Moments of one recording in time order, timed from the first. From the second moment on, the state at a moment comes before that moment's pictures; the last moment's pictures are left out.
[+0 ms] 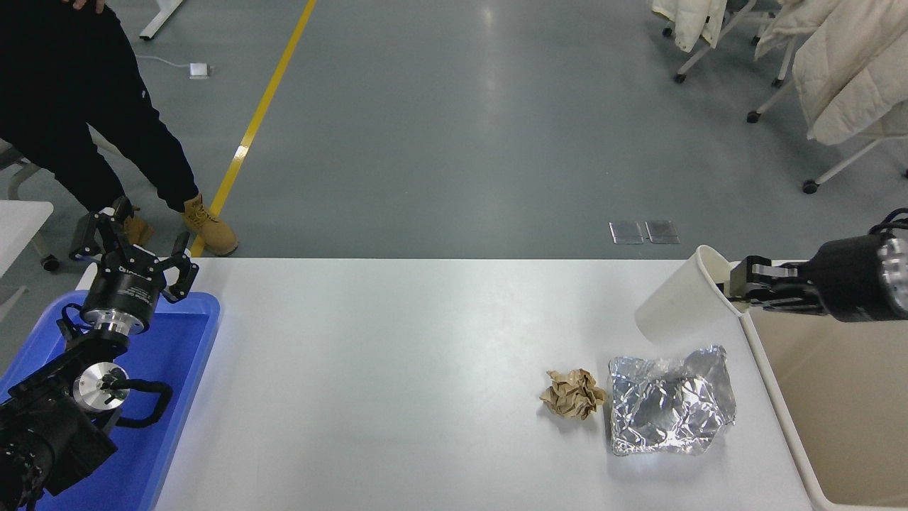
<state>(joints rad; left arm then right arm) -0.65 0.37 -0.68 -0.24 -0.07 -0.64 -0.64 1.55 -1.23 -0.27 1.56 -0.76 0.56 0.02</state>
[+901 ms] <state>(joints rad) -0.65 0.37 -0.68 -0.24 -0.08 -0.64 -0.64 1.39 -1.11 -0.26 1.11 -0.77 0.48 0.01</state>
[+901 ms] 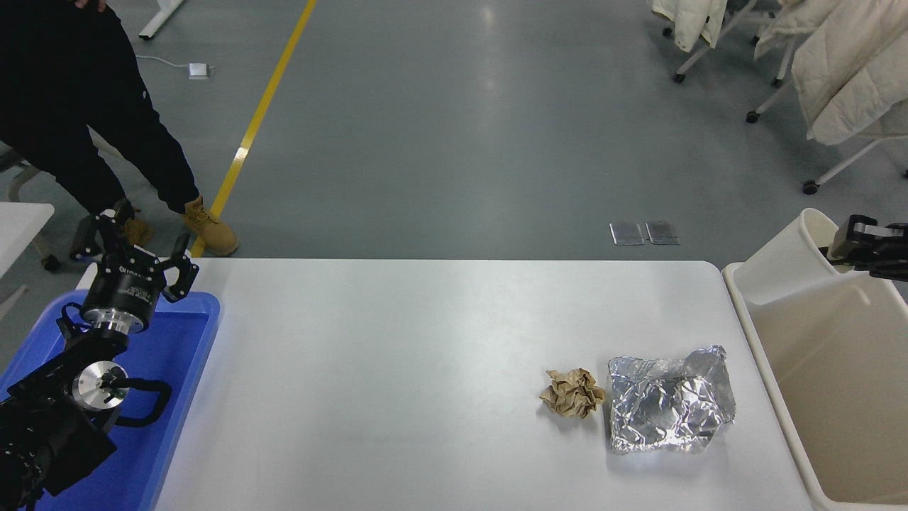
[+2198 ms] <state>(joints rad) -0.65 0.37 -0.68 -0.24 -0.08 -0.64 -0.64 0.68 -0.30 -0.20 0.03 -0.29 -0.32 0.01</state>
